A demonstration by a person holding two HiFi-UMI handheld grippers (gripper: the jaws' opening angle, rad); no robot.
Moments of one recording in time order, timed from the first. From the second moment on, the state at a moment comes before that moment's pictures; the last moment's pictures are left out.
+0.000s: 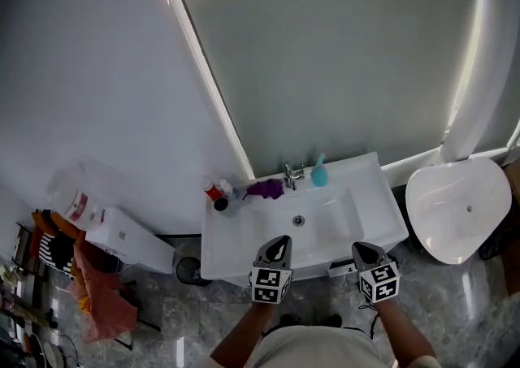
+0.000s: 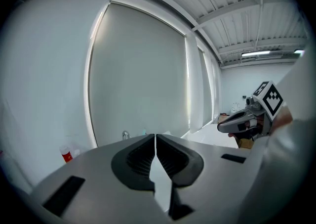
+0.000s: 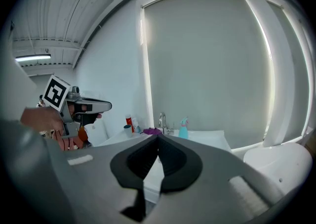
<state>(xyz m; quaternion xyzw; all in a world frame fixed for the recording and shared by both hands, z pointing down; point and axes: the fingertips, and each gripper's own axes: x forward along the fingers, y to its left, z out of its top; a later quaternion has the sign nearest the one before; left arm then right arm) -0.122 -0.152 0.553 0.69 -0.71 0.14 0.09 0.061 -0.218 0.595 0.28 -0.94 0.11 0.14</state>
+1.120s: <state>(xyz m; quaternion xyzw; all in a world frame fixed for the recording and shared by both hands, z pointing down) -0.149 -0.131 0.531 0.72 -0.67 0.11 0.09 0.029 -0.209 0.545 0.30 -0.95 0.08 0.10</state>
